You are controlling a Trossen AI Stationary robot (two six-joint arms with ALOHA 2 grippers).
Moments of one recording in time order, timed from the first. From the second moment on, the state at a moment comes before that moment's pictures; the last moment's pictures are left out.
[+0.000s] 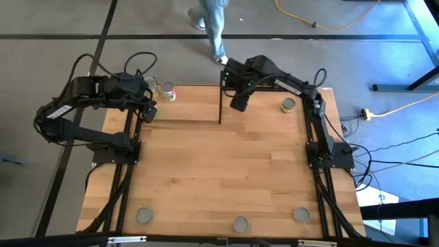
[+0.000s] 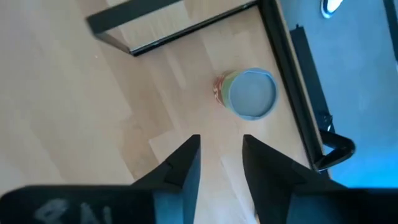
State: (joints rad) left arm 0.26 1.00 1.54 -1.38 -0.24 -0.55; right arm -0.40 2.11 2.33 -1.57 0.16 -0.01
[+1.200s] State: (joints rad) left arm 0.26 1.00 1.54 -1.38 -0.28 -0.67; right arm -0.52 2.39 2.33 -1.57 0.11 -0.14
